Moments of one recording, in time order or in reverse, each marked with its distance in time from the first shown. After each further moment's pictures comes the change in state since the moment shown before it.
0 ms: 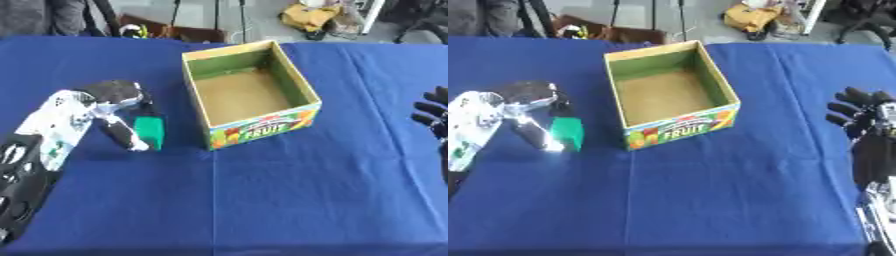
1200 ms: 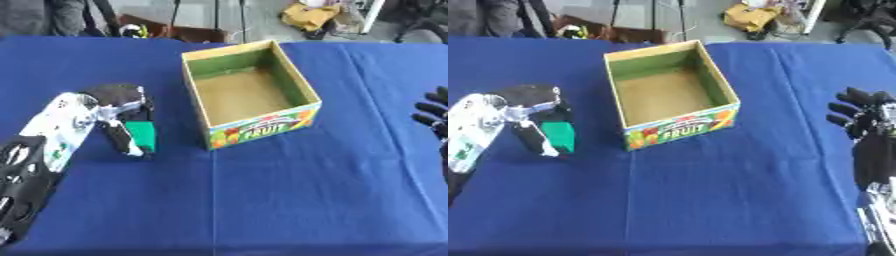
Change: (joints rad) left arm 0.001 -0.008 -0.002 0.013 0.007 -0.016 0.042; right arm 0.000 0.000 0.000 0.000 0.000 0.000 0.000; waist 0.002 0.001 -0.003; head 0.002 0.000
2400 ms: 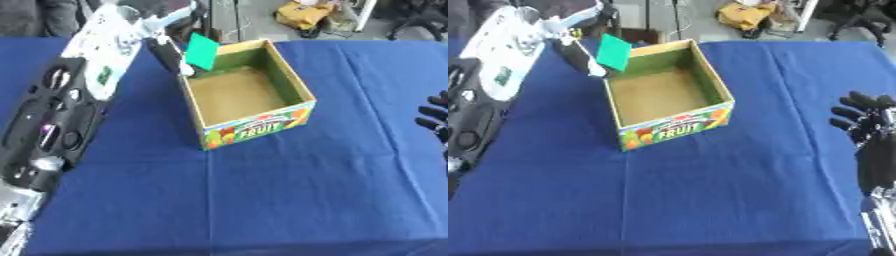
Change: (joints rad) left arm -0.360 -0.182 0.026 0.115 -0.044 0.076 0.125; right arm -0.009 0.000 0.016 0.005 0.000 0.006 0.016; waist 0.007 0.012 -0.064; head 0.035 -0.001
